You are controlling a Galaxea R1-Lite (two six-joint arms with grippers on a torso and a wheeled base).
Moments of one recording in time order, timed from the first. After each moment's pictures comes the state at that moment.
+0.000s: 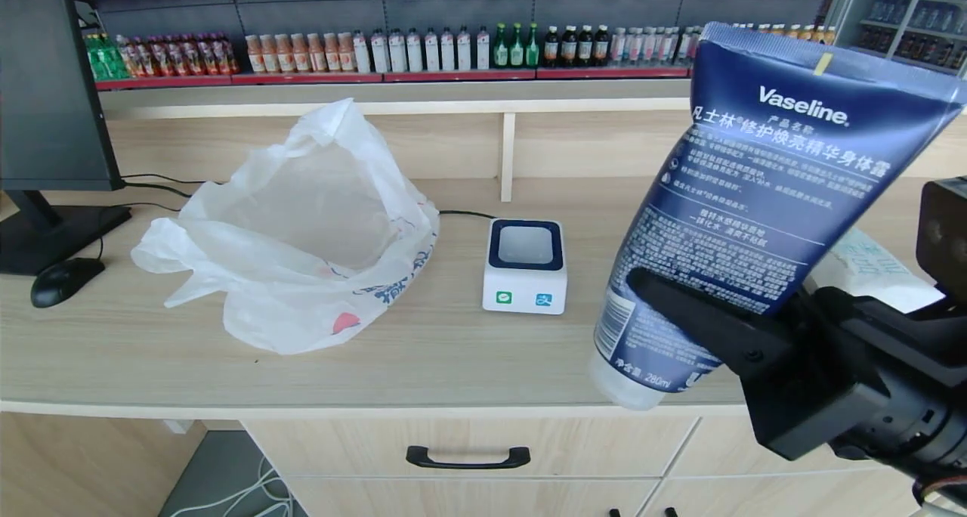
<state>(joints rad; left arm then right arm) 0.00 0.00 0.00 -0.01 0.00 0.02 0.70 1.52 -0.37 -1.57 0.42 0.21</state>
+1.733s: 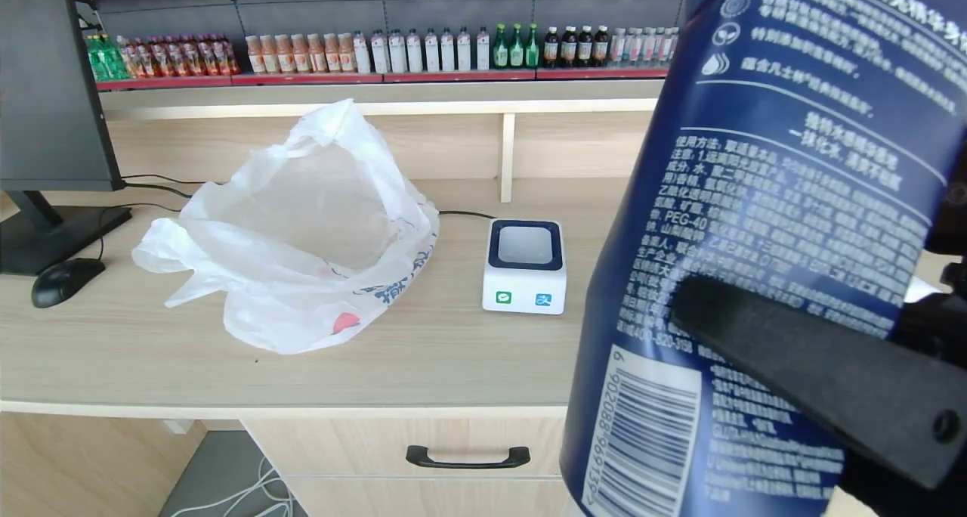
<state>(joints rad) 0.00 0.00 0.00 -0.01 0.00 0.02 0.96 1.49 -0.49 -1.57 0.47 0.74</state>
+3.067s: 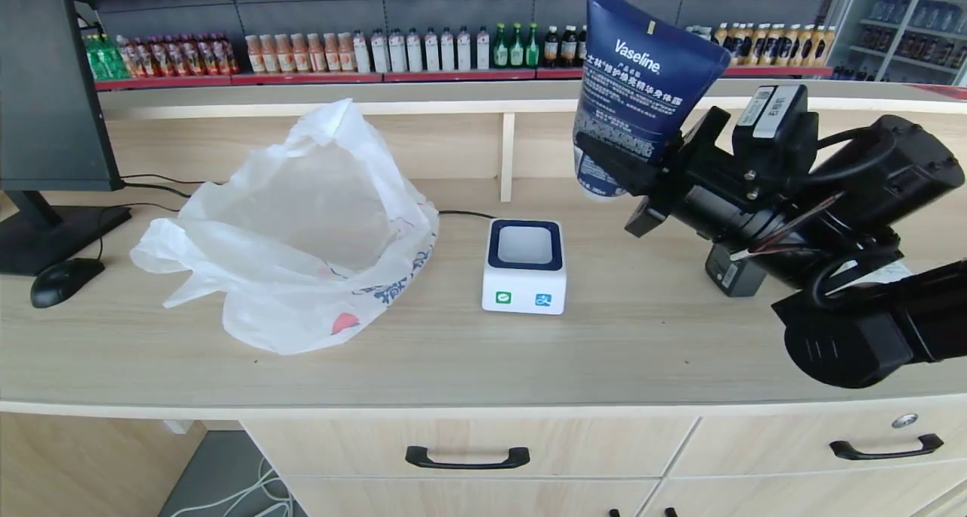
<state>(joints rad) 0.00 0.00 0.00 -0.01 0.00 0.02 0.40 1.89 -0.99 -1.45 0.61 -0.44</state>
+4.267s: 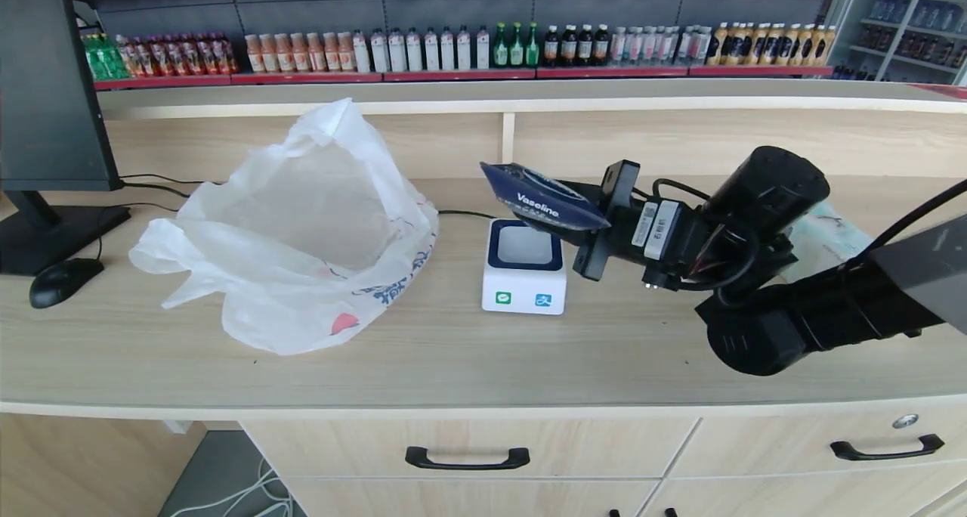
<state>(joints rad) 0.00 0.00 0.00 -0.01 0.00 0.02 0.45 2.06 -1.13 -1.39 0.90 -0.81</state>
